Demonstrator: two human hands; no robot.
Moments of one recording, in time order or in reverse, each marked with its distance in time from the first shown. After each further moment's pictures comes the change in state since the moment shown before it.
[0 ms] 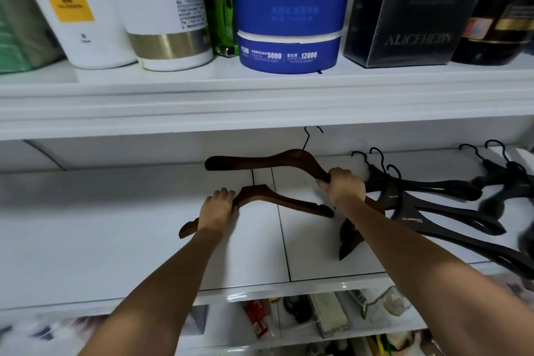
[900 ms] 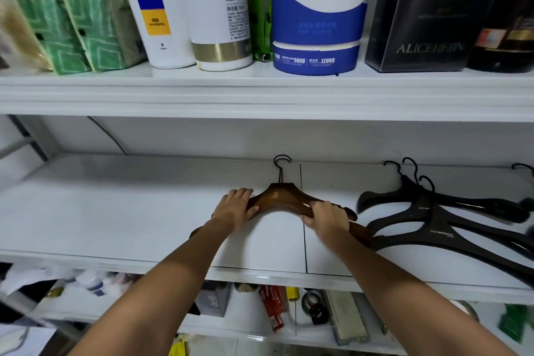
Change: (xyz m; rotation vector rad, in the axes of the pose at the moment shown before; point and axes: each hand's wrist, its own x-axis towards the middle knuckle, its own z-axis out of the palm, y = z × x) left_hand -0.048 -0.005 -0.045 -0.080 -0.161 -0.076; right_hand -0.056 -0.048 0.051 -0.093 -0.106 -0.310
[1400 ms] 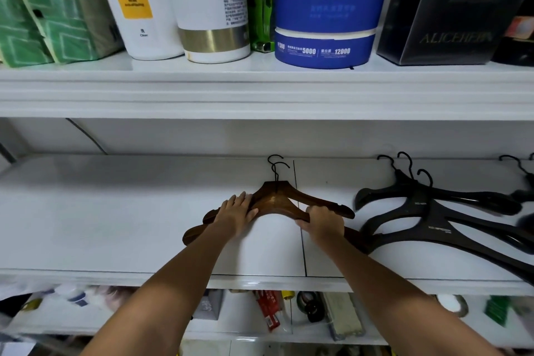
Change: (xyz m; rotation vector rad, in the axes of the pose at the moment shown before) left_hand 0.023 -0.001 0.030 0.001 -0.222 -0.018; right_hand -0.001 -0.006 0.014 0.053 -0.071 0.074
